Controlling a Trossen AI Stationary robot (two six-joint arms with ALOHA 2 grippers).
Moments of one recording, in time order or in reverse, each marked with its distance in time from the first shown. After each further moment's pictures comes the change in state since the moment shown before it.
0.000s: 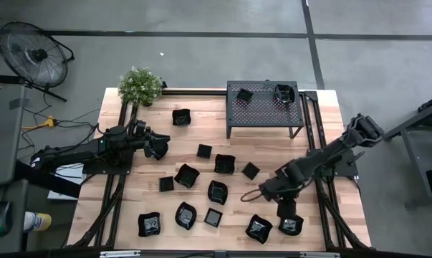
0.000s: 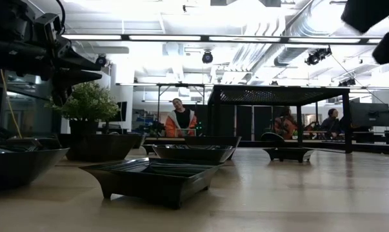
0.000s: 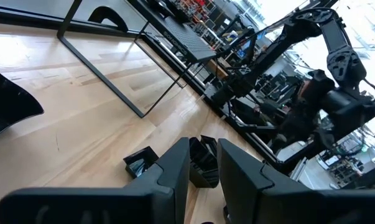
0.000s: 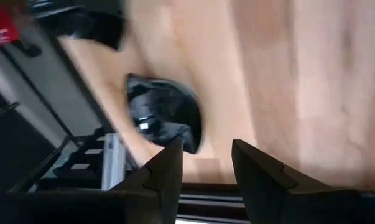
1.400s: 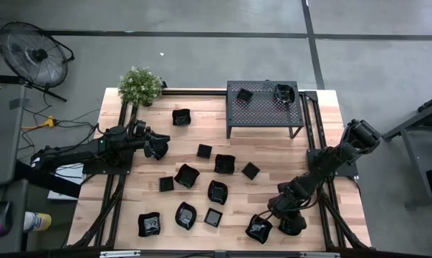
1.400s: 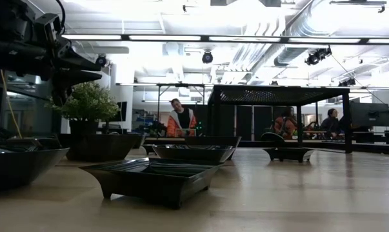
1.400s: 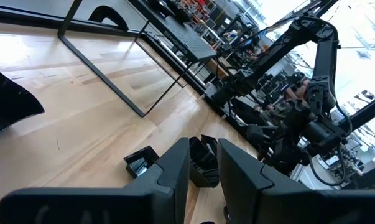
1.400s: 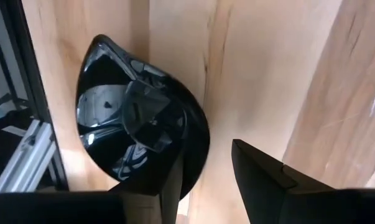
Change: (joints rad) left arm 0.000 0.000 0.000 -0.003 0.000 0.000; right arm 0.201 0.058 -0.270 0.440 0.078 -0.195
